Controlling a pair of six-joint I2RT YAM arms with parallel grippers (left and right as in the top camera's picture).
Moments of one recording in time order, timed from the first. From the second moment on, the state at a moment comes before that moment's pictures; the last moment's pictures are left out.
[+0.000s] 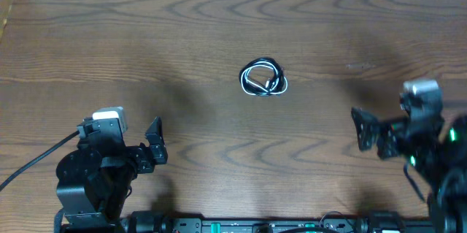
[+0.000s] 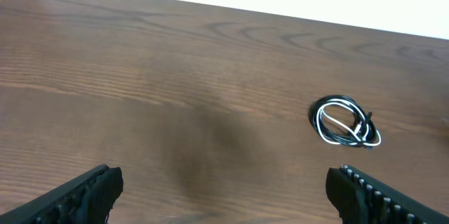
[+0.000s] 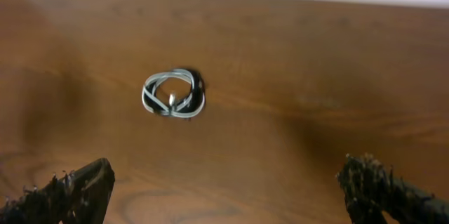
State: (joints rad) left arm 0.04 0.50 0.93 -0.93 0.08 -0.12; right arm -0.02 0.77 1.11 -0.96 -0.30 -0.04
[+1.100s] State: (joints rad) left arm 0.04 0.99 0.93 -0.67 0.62 -0.10; right arm -0.02 1.07 1.13 -0.95 -0.38 -0.06
